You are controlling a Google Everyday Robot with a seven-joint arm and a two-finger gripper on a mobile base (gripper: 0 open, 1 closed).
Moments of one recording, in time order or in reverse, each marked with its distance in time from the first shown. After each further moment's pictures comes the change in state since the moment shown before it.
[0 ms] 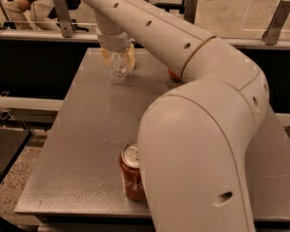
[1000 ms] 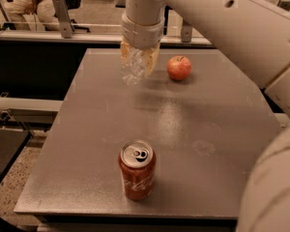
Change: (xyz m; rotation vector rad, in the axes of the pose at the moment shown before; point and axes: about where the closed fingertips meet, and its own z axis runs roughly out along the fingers) arm -0.061 0.076 -0.085 0.121 -0.101 0.177
